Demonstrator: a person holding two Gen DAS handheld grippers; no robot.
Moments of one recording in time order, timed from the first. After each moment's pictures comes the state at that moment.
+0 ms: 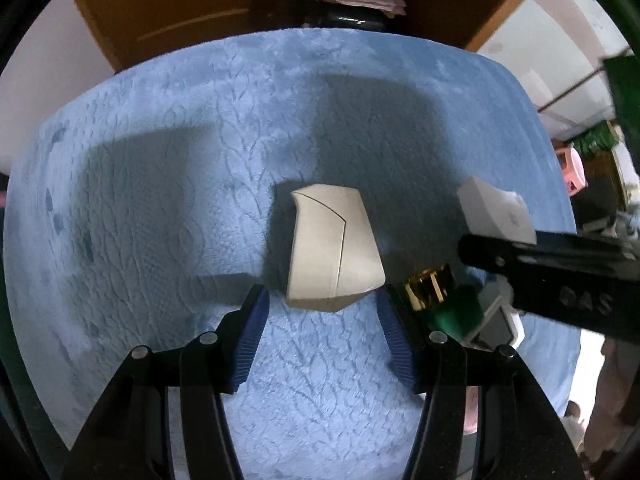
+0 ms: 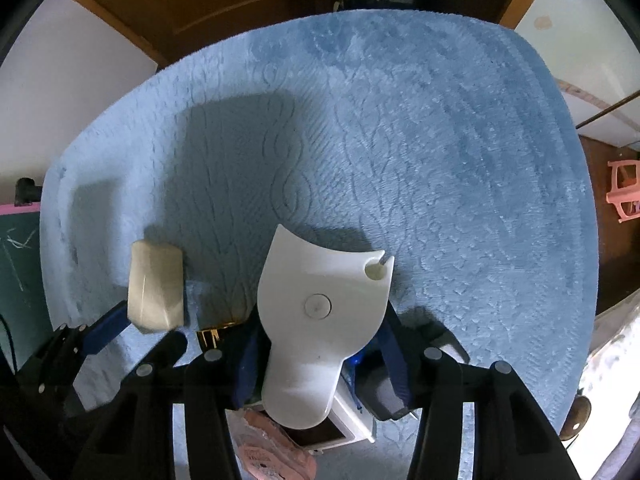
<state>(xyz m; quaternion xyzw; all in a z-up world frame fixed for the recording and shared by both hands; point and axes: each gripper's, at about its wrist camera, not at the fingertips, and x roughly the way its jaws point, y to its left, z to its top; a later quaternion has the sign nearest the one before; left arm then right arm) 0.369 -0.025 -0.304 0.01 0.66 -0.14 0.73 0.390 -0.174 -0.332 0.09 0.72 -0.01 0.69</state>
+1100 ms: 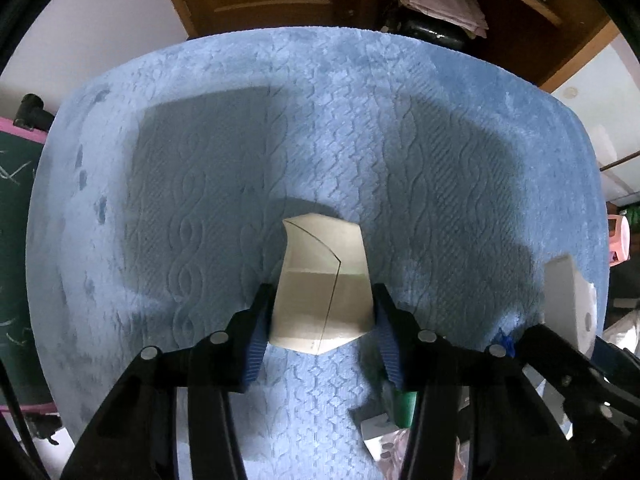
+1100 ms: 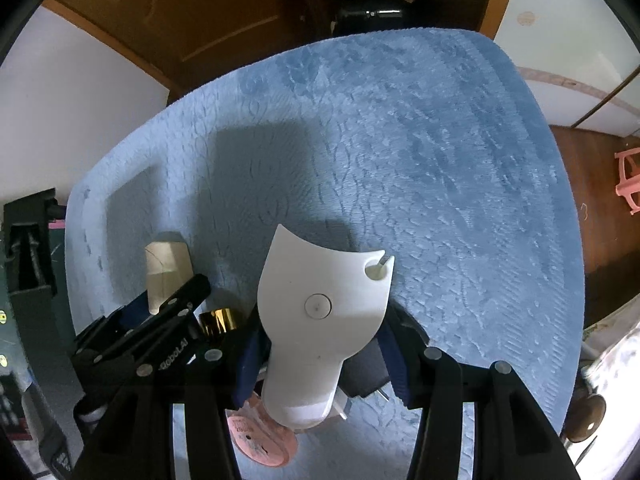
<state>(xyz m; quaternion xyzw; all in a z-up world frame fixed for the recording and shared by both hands) 0.366 -0.051 -0.312 -0.01 0.67 0.01 0.74 0.371 -0.247 -0.296 0.14 0.69 0.01 0.71</state>
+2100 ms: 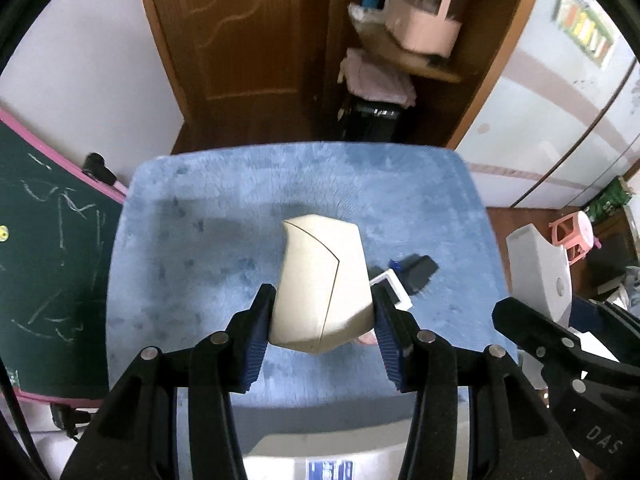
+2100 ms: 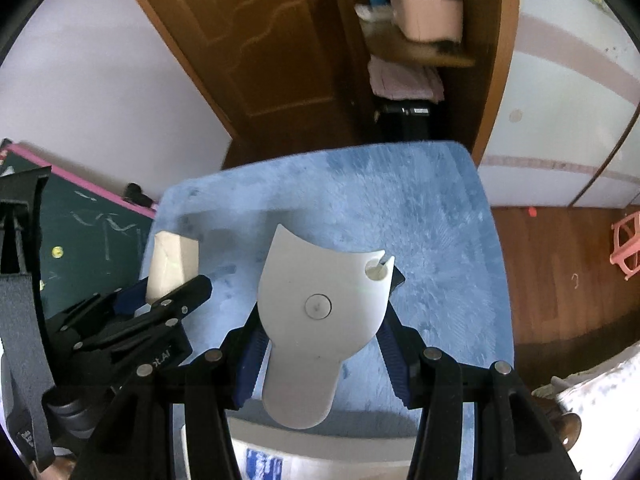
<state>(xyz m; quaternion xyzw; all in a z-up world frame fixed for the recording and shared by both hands) 0.234 -0.054 -0.113 0.00 0.55 -0.05 0.84 0.245 -0.239 -0.118 0.10 0.56 0.07 0.82</state>
